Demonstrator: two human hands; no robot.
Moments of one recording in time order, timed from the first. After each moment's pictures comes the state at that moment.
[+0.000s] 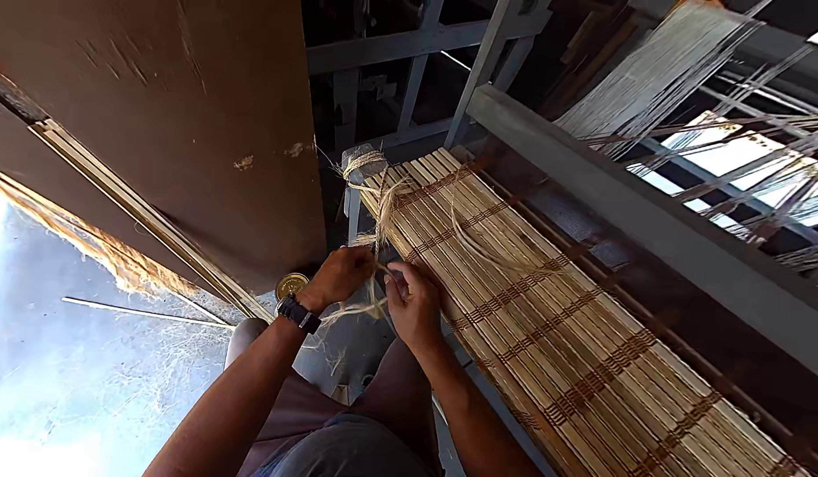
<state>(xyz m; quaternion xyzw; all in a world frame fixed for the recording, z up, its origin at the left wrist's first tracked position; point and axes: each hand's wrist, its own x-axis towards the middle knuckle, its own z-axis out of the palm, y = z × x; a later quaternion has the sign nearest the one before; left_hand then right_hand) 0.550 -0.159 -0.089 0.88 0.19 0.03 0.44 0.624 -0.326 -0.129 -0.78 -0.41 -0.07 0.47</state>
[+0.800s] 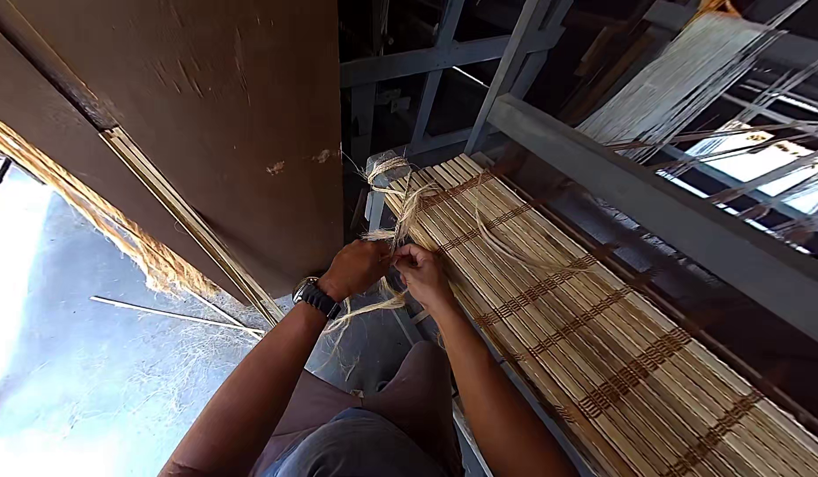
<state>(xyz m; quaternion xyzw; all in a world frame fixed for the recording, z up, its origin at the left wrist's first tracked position) 0.535 -0.145 -0.070 0.95 0.15 0.01 0.29 0.638 -0.281 -0.100 -0.75 -0.30 0.25 0.53</state>
